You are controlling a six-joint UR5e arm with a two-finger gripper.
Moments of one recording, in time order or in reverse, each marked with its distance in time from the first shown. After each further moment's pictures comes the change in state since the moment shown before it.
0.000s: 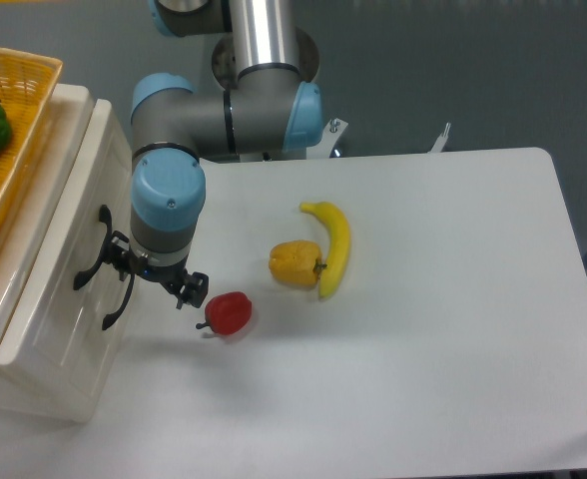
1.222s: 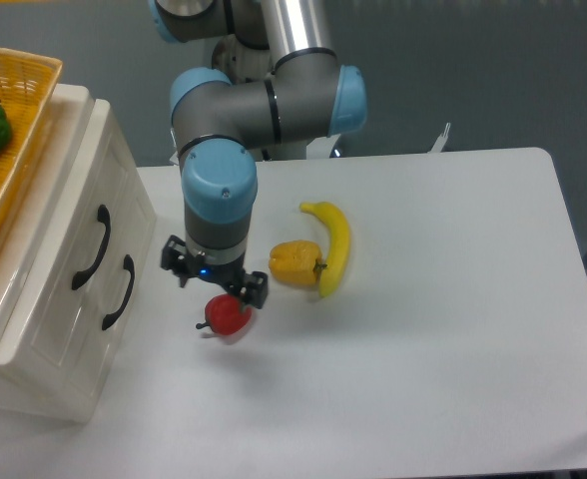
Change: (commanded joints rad) arm 0.139 0.023 0.064 0.000 0.264 0.135
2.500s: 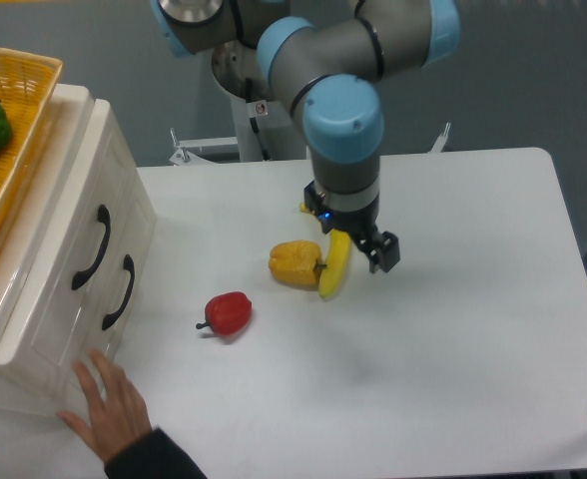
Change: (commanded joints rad) arm 0.265 0.140 -0.074 -0.094 0.097 0.710
